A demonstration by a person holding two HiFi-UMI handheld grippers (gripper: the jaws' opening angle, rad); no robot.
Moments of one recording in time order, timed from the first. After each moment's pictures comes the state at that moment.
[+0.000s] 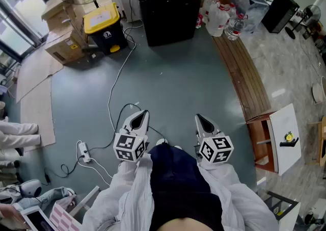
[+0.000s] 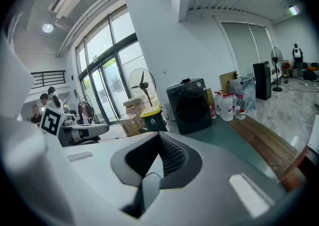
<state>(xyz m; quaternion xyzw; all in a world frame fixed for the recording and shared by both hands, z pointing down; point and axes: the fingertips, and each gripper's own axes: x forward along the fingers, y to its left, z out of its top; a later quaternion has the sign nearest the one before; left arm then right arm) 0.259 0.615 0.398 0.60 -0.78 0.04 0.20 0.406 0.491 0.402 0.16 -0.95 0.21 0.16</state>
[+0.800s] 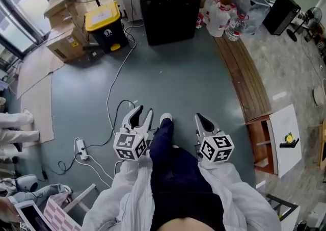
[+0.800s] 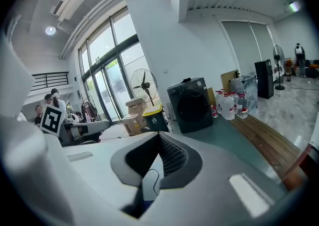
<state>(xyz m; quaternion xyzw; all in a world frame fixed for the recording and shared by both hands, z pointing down) 0.292 0.611 0.402 0.57 -0.80 -0.01 0.19 0.441 0.490 0.419 0.14 -0.95 0.21 0.16</state>
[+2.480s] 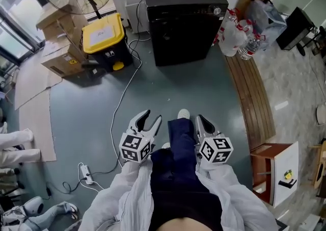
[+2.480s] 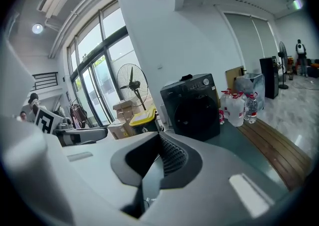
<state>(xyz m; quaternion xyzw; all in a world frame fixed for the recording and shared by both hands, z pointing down) 0.000 0.414 0.429 0.61 -0.76 0.01 0.23 0.122 0.293 0.434 0.16 -0.94 0.22 0.18</state>
